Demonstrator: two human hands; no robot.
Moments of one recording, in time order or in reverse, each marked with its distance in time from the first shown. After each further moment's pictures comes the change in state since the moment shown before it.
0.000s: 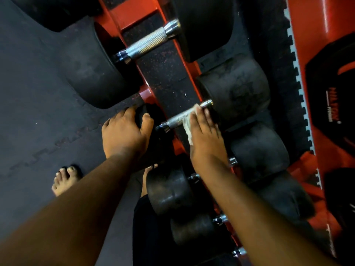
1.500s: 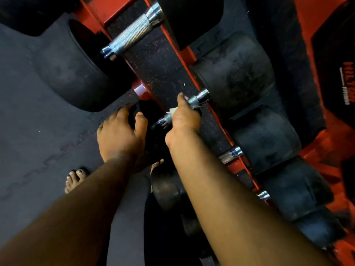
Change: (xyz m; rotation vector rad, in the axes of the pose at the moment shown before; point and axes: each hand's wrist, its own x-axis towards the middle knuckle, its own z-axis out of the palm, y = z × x) left_hand 0.000 0.000 0.003 0.031 0.001 -0.006; right_hand 0.087 -0.056 0.028 1.747 0.232 1.206
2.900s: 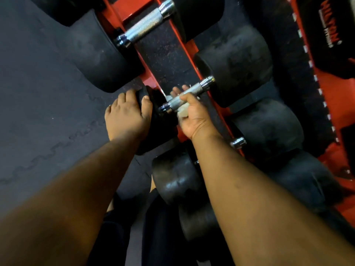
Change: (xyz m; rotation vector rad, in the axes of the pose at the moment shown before) left_hand -0.022 -0.009 0.012 0.043 0.130 0.035; right_hand 0.008 0.013 -0.046 0.256 -0.651 0.055
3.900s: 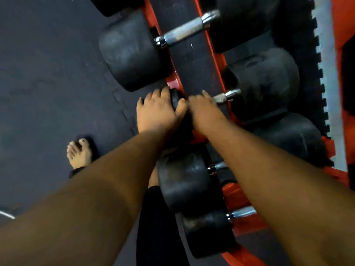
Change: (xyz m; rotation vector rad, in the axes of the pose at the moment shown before) left_hand -0.163 0.044 0.094 0.027 -0.126 0.005; right_hand -0.083 -0.004 -0.148 -2.788 -0.485 -0.520
